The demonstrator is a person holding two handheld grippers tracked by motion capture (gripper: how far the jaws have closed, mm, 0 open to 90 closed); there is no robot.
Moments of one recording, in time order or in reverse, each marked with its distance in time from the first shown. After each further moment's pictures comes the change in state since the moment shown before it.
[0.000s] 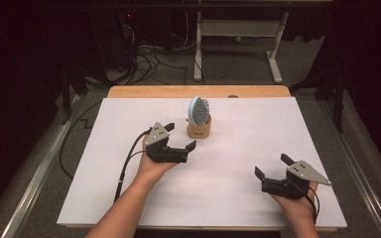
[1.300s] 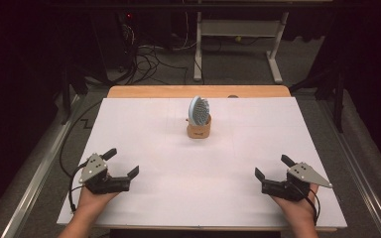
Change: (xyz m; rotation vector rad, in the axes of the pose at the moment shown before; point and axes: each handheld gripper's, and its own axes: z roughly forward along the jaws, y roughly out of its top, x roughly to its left) left arm 0.039 -0.069 -0.149 0.019 0.182 0.000; right arm 0.004 0.000 -0.005 -0.007 -0.003 0.000
